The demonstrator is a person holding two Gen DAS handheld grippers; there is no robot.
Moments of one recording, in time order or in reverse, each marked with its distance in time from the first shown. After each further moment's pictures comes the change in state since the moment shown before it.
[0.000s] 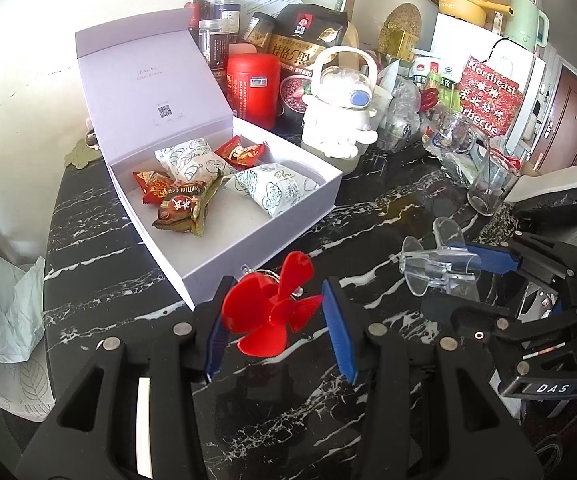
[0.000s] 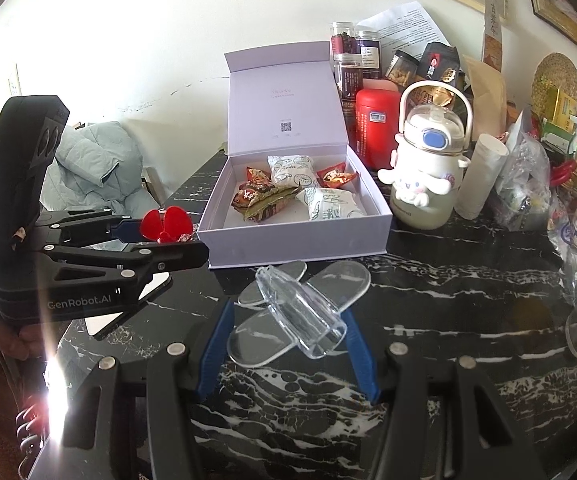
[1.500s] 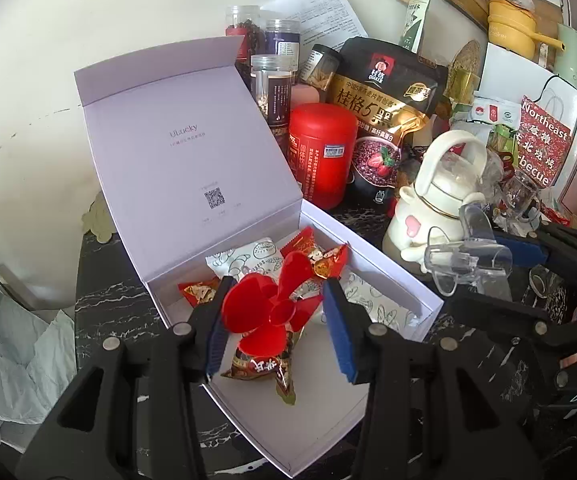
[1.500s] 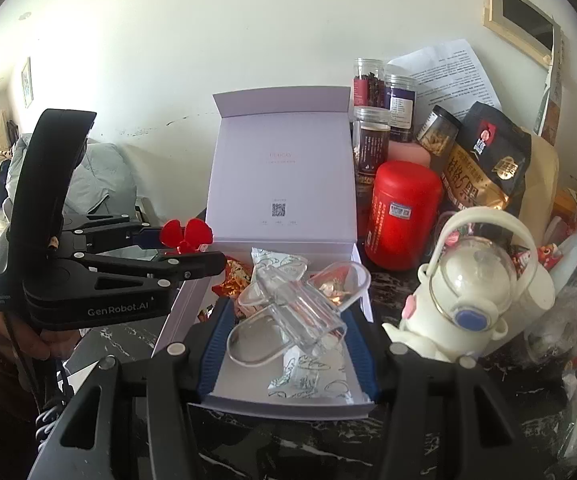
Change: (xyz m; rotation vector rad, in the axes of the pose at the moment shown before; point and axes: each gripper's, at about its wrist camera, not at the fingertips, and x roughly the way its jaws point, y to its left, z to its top) left arm 0.065 0.076 0.128 -0.029 -0.067 0.094; right arm 0.078 -0.031 0.143 -0.109 -0.077 0.034
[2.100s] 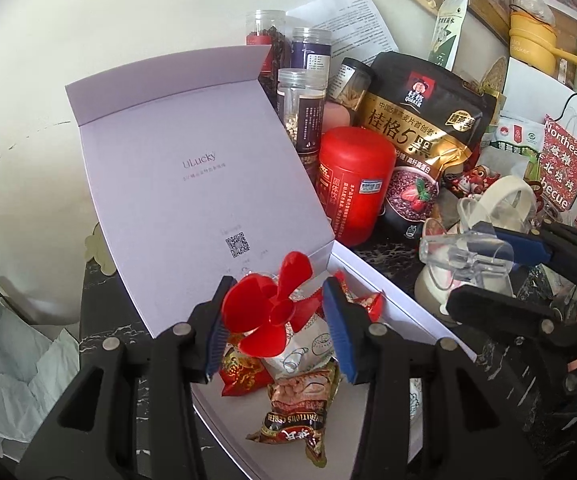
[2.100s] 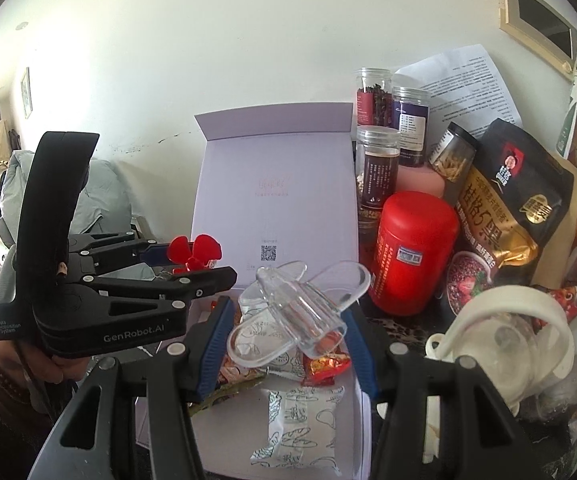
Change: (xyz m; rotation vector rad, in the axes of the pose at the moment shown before) left arm 0.040 0.026 0.042 -0.028 -0.023 0.035; right arm 0.052 -0.022 0.046 0.003 -0.026 0.029
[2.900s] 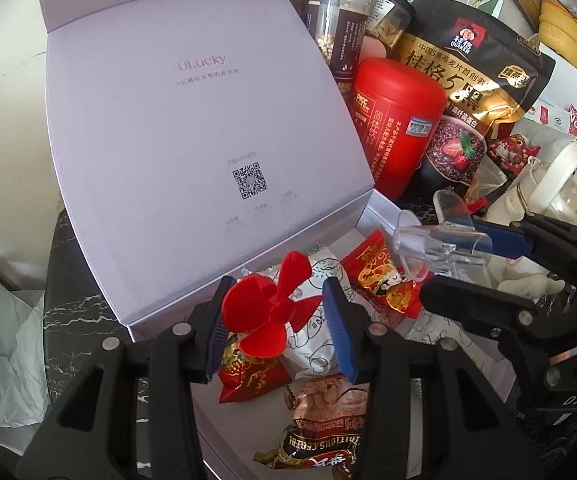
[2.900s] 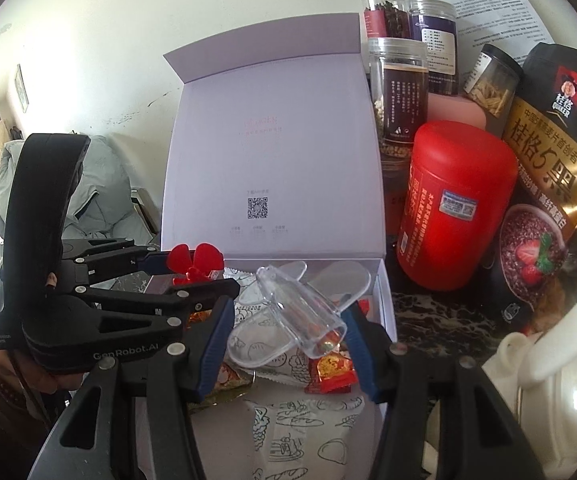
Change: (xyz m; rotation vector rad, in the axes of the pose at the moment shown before) left arm 0.074 0.020 -0.025 -0.052 0.164 -0.010; right arm 0.089 -0.021 -0.024 0.044 0.140 0.083
